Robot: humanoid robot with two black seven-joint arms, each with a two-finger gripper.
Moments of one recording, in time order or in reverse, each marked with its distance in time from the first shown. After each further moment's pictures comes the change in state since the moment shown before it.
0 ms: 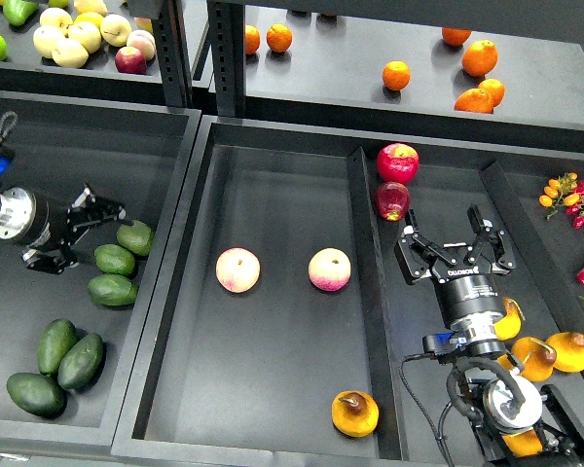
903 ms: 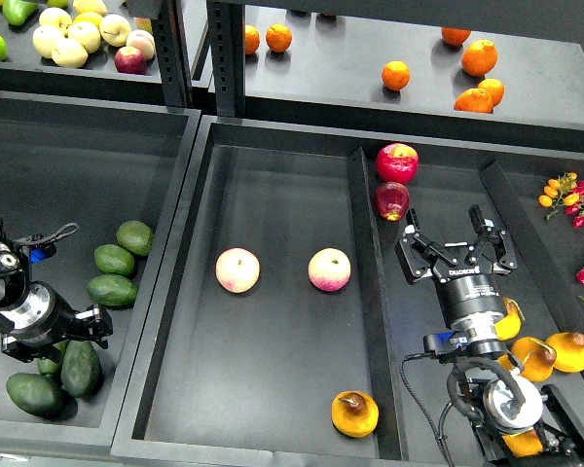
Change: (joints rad) left arm -0.091 -0.115 0.719 0.093 0.378 0.000 0.000; right arm -0.001 0.000 0.006 0.002 0.001 0.013 0.073
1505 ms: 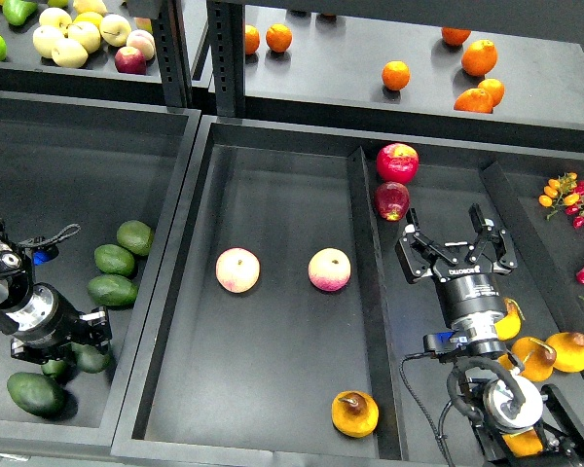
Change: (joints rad) left arm 0.001 -0.012 0.002 0.004 -0.034 0.000 0.000; right arm 0.000 0.000 0.000 0.002 0.000 0.000 0.000
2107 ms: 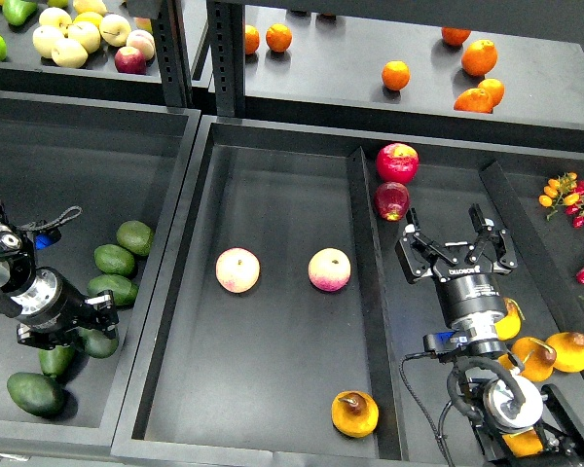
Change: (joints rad) left arm -0.021 0.001 0.014 -0.012 -0.046 0.000 0.000; right arm 0.000 0.000 0.000 0.001 0.000 0.000 0.000
